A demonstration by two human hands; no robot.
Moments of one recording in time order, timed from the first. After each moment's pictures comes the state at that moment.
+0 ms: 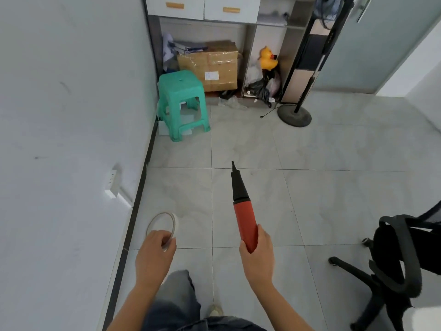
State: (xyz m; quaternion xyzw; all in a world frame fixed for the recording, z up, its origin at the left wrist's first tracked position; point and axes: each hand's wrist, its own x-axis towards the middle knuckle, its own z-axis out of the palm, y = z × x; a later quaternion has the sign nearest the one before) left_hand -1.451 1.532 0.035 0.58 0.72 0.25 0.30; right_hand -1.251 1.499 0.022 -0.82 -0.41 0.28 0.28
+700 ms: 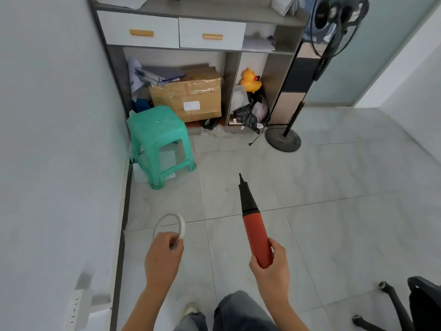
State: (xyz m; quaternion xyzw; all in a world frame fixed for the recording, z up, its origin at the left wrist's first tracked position) left_hand -1.431 1.955 0.033 0.61 0.67 0.25 0.34; right_hand -1.239 1.863 0.036 -0.85 -0.31 0.24 0.36
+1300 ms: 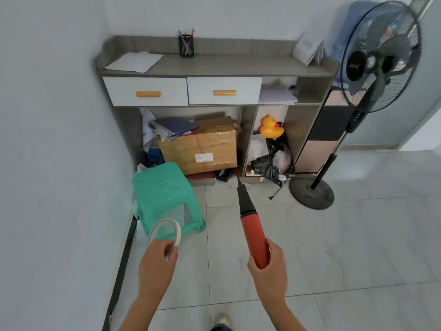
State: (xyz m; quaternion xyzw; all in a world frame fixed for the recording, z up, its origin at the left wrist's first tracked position) left_hand -1.306 2.254 0.061 0.61 0.68 0.31 0.25; right_hand -1.098 2.201 0.033 -0.81 -0.38 0.22 0.40
